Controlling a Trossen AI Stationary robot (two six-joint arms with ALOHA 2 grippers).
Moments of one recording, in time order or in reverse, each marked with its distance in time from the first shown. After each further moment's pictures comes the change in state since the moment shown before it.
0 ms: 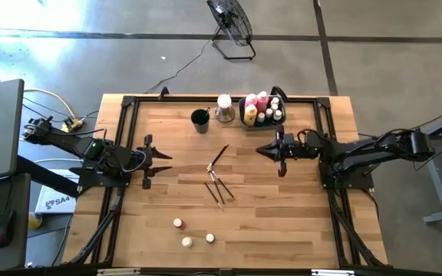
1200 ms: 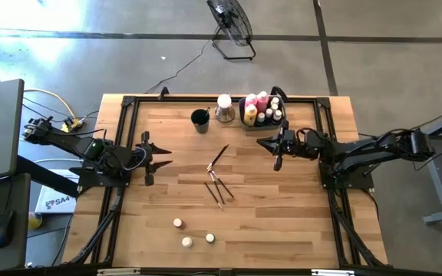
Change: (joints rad) left arm 0.000 0.000 0.000 0.005 -0.113 -0.052; right arm -0.001 0.000 0.002 -0.008 0.199 -0.045
